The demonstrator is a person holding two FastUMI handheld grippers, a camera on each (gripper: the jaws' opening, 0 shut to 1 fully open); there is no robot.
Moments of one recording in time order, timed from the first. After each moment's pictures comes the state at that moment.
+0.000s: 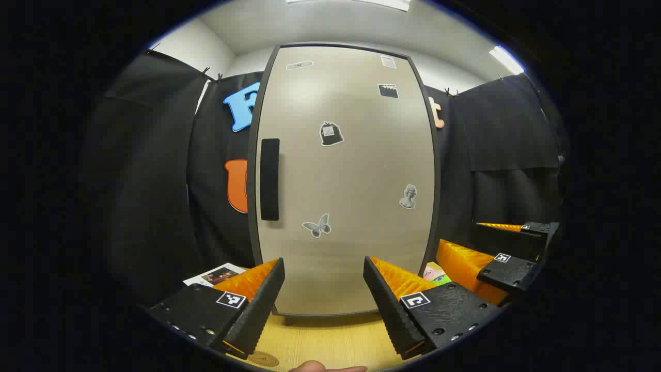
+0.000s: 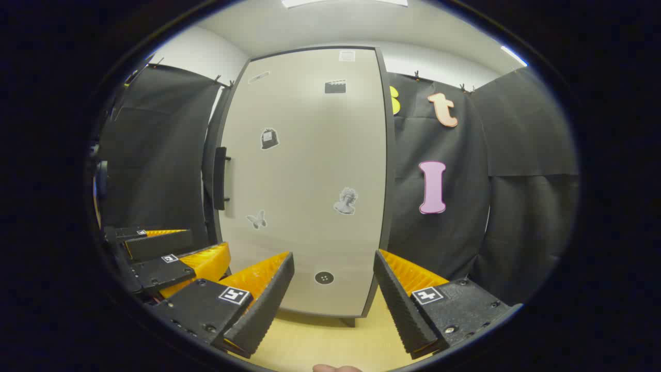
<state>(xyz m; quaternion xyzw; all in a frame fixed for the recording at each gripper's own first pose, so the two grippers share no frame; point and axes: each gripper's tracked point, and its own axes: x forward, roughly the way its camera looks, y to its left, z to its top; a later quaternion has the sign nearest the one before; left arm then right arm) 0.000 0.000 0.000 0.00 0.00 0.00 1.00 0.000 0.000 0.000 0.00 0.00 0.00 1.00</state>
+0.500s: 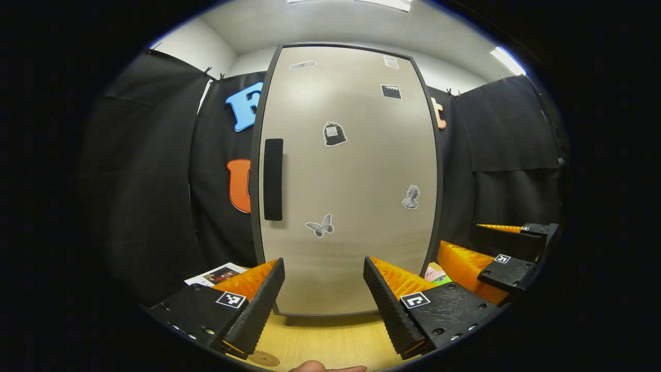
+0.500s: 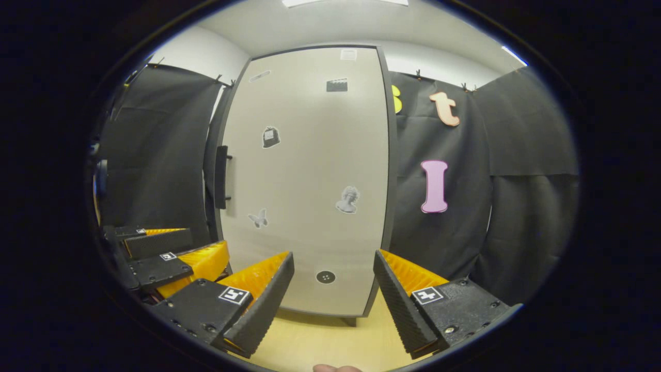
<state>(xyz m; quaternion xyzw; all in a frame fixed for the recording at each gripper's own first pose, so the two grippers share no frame) -0.001 0.007 0.003 0.00 0.00 0.00 1.00 0.003 0.005 0.001 0.00 0.00 0.01 1.00</state>
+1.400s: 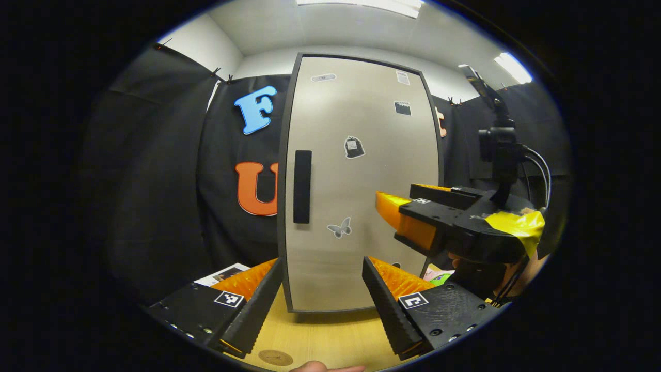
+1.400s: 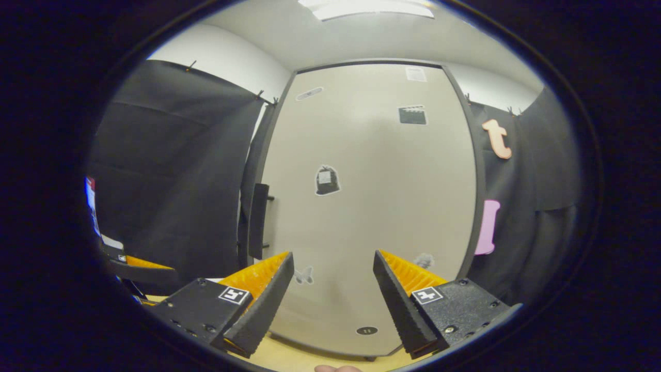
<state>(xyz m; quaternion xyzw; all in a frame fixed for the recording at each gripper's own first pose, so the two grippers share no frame) -0.050 0.059 0.019 0.00 -0.02 0.01 1.00 0.081 0.112 0.089 -0.05 -0.09 0.14 0.98</state>
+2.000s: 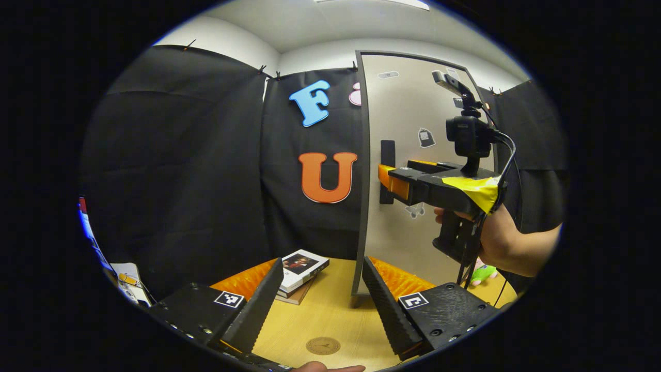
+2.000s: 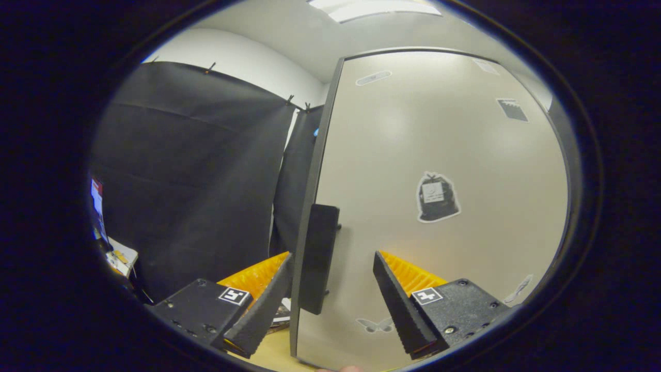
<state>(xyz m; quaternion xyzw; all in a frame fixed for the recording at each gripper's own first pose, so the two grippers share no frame) -0.115 0.162 -0.016 -0.02 0.04 0.16 0.99 0.147 0.238 0.096 -0.05 -0.10 0.23 0.97</state>
